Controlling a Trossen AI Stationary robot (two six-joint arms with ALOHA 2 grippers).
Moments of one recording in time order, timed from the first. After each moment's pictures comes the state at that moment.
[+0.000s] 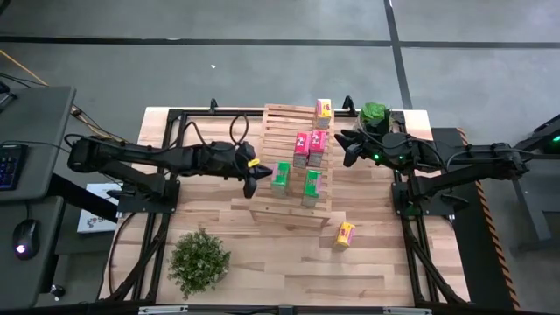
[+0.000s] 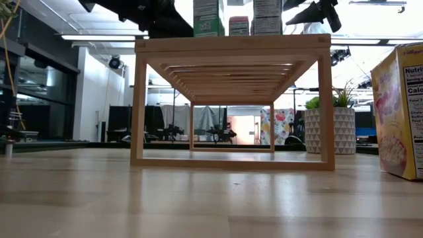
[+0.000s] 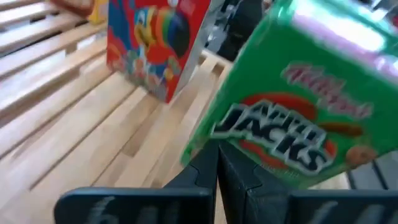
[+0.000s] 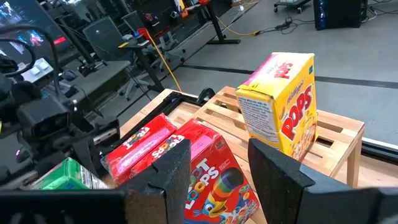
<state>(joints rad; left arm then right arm) 0.03 1.25 0.84 0.00 -0.07 -0.39 0.02 0.90 0.90 -0.31 0.63 0.63</state>
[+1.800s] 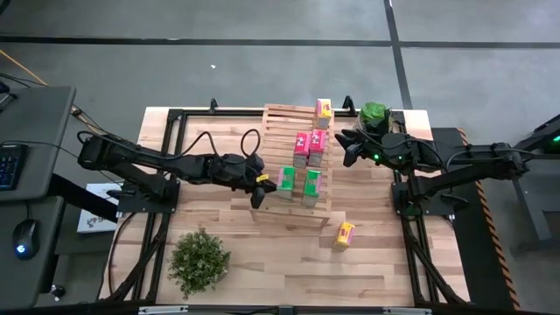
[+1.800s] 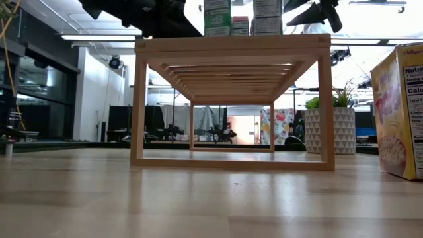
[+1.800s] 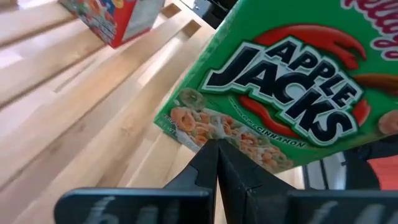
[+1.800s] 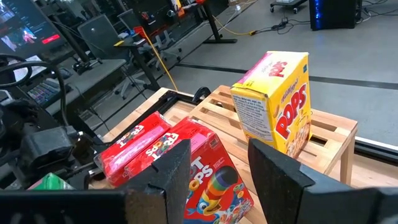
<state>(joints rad) -0.05 1.37 0.84 0.08 -0.02 -0.61 0.02 0.90 0.90 -0.33 0.65 0.63</state>
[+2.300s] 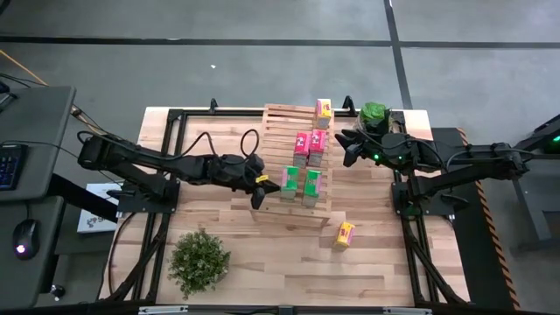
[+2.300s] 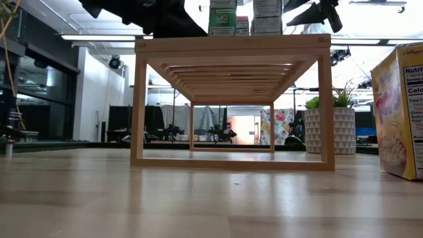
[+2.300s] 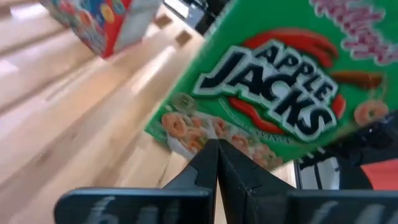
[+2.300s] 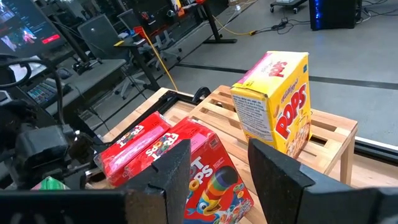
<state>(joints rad) -0.06 1.37 0.84 0.12 -0.02 -0.63 0.02 0.90 0.90 -0.33 0.65 0.63</state>
